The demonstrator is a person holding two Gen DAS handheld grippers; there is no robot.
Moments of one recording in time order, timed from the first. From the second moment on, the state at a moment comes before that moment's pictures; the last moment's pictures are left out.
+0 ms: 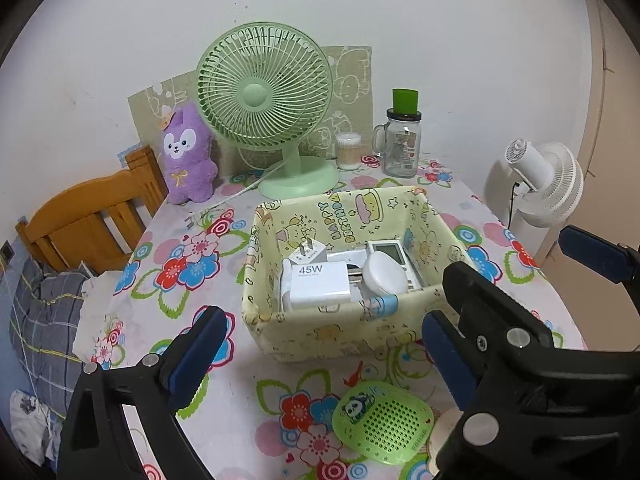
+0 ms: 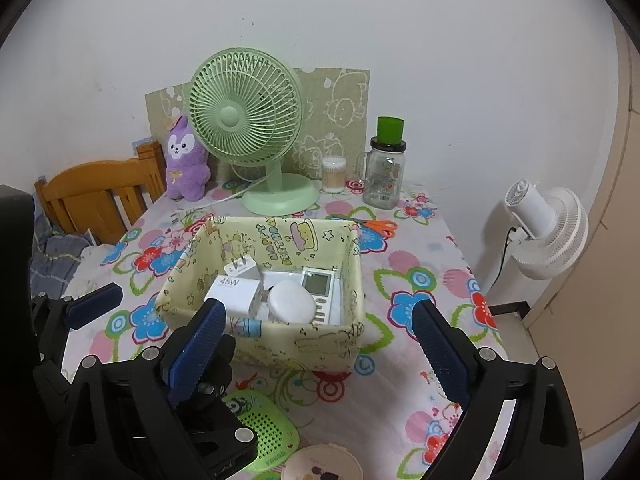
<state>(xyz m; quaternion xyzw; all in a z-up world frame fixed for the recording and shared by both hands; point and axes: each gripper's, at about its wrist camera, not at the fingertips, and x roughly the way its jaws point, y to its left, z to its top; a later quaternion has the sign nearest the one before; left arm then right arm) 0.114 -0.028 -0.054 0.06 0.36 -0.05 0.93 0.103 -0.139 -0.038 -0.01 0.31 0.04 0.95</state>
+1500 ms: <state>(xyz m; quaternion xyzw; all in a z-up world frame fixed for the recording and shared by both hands) 0.056 -0.028 -0.103 0.05 0.37 -0.08 0.92 0.042 -0.148 -0.088 0.00 0.33 0.05 0.94</state>
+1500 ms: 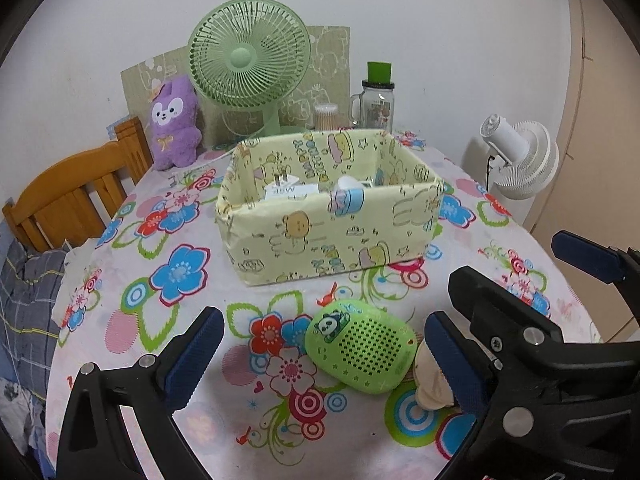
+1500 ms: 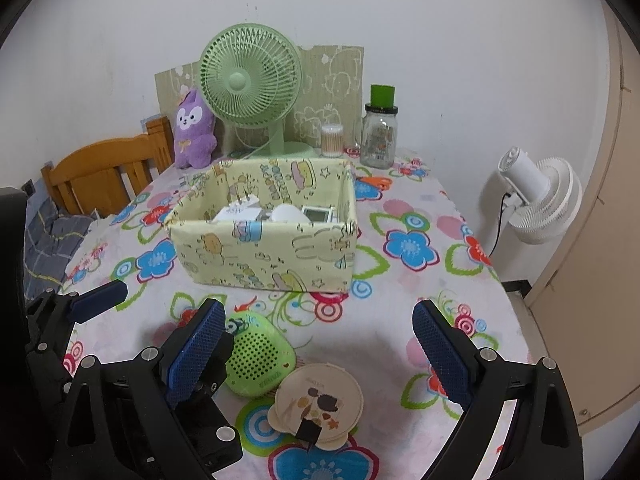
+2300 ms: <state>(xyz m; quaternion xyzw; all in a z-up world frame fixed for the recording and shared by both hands) 0.066 -0.036 -0.168 0.09 0.42 -0.11 0.90 0.054 -0.143 -0.148 -0.03 0.38 0.03 0.93</state>
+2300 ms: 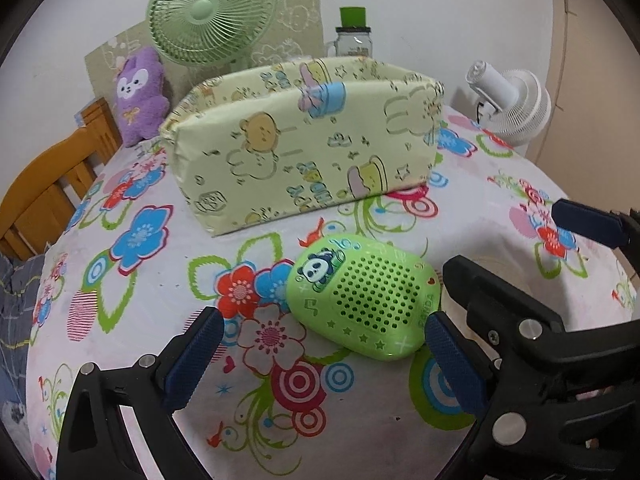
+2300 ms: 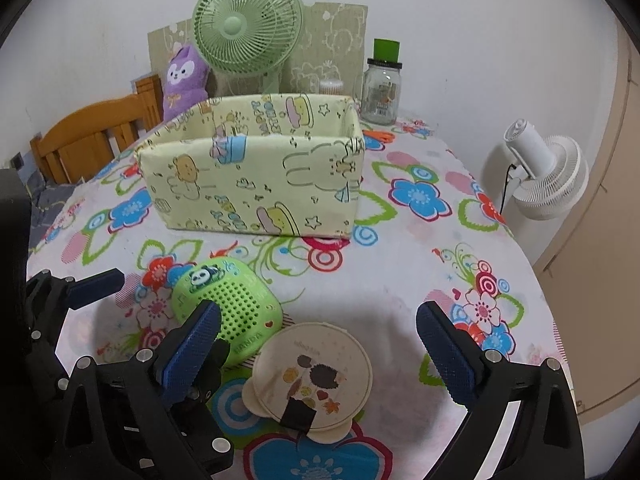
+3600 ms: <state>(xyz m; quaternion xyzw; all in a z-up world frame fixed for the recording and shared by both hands) 0.099 -0.059 -0.183 0.10 0.44 -0.18 0.87 0.082 -0.173 -0.170 0.01 0.41 0.00 0.91</state>
